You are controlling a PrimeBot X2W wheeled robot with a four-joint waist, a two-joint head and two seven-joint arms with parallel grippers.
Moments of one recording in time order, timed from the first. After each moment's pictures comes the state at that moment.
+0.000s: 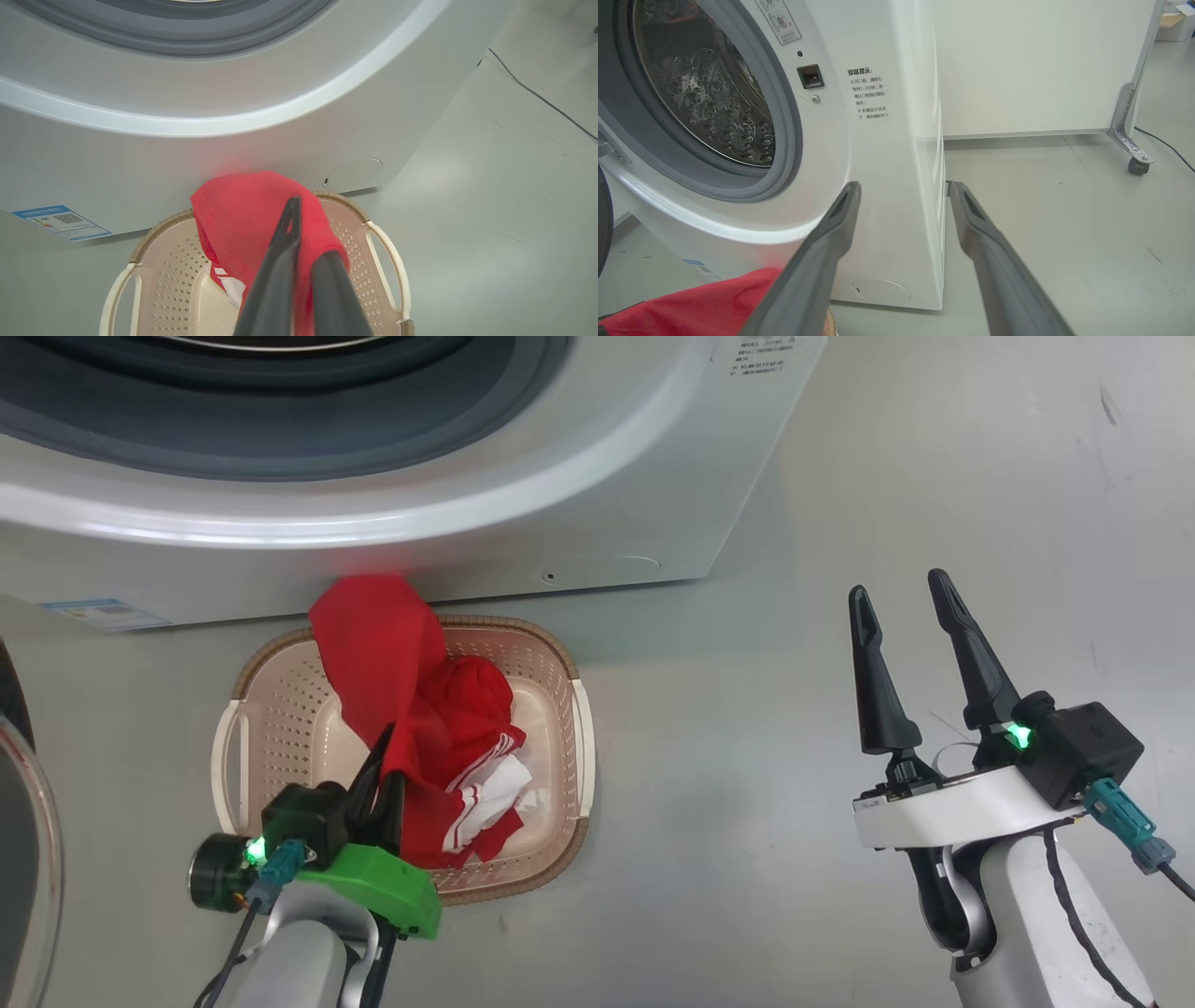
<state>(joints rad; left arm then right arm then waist) -0.26 0.03 -0.30 0.44 -0.32 -0.01 -0.26 -0.17 -0.05 0.20 0.00 0.29 0.11 -0.26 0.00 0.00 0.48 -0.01</state>
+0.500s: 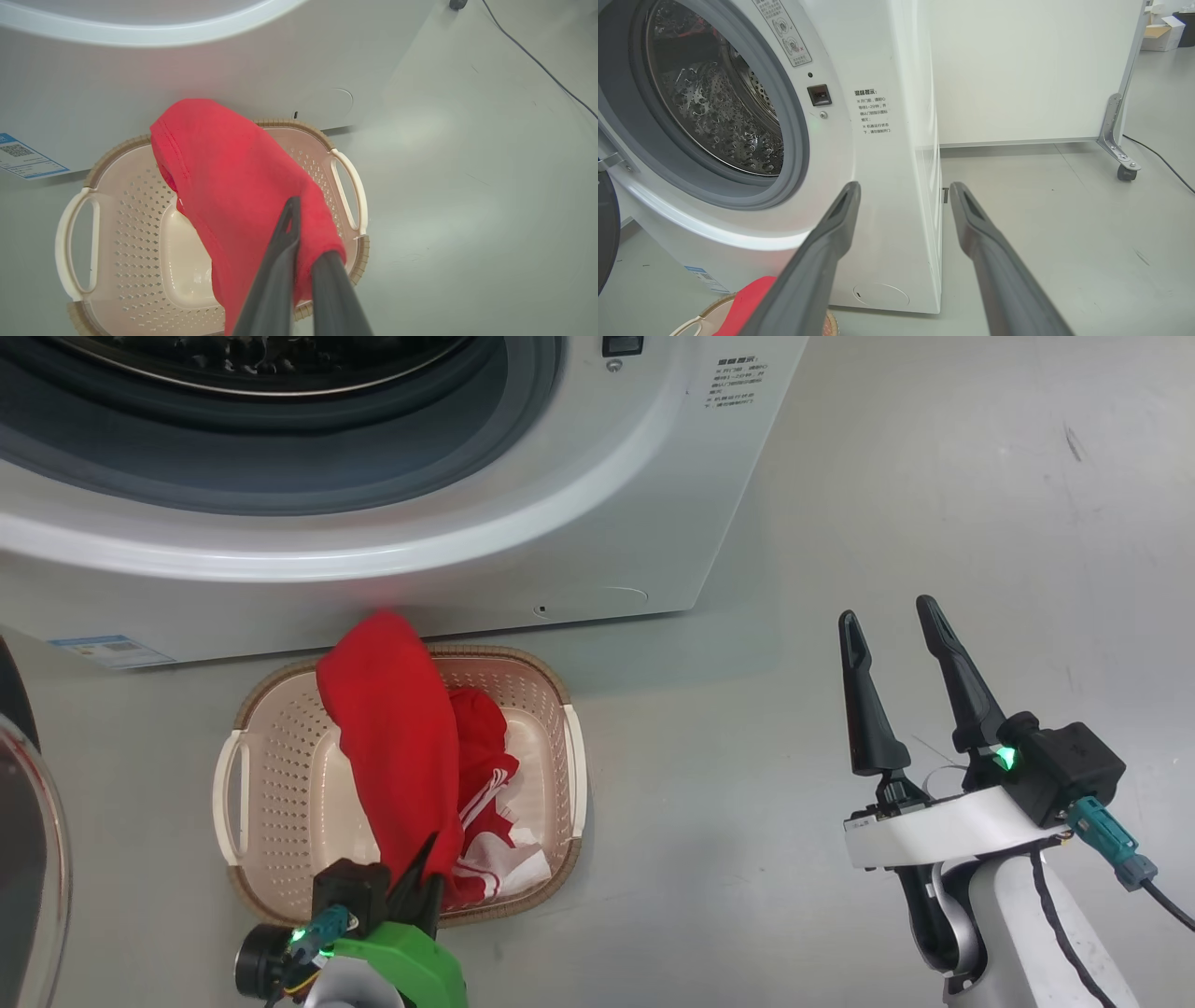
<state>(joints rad) -0.16 0.04 -0.38 0.47 -0.38 -0.02 -0.19 -0.14 -0.05 0.22 0.00 0.30 0.12 -0.26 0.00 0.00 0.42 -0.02</state>
